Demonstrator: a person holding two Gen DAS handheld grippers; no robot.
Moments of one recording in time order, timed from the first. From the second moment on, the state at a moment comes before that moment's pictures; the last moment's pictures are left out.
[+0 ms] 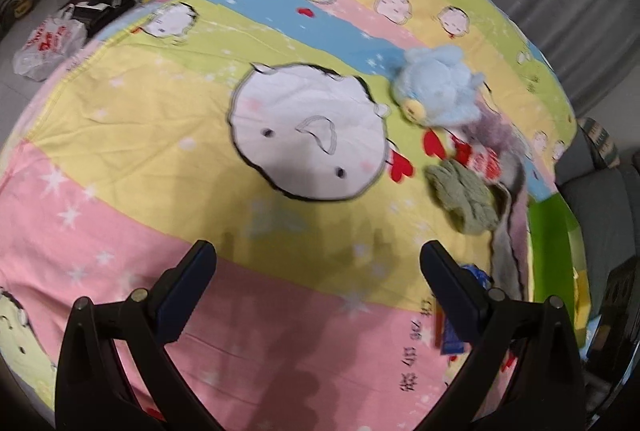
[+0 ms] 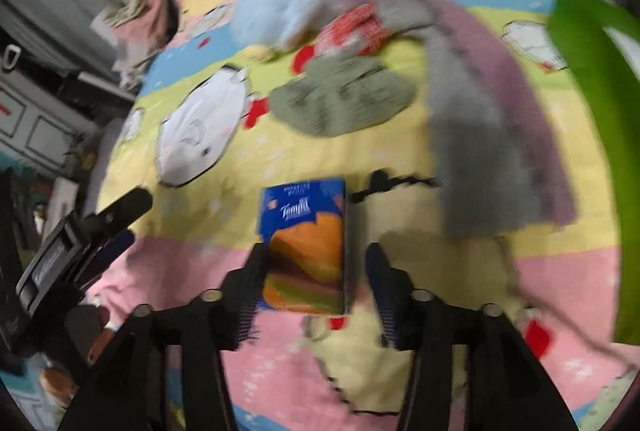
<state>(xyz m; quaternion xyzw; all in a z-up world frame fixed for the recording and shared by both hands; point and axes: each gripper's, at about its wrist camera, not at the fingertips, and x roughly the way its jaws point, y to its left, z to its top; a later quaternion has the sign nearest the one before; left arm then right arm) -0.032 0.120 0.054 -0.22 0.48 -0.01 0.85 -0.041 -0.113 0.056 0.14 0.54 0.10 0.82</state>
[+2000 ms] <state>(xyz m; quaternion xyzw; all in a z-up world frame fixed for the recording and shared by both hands) -0.065 -0.149 0.144 -0.05 0.34 -0.34 0.88 -0.083 -0.285 0.138 0.27 0.35 0.04 0.90</state>
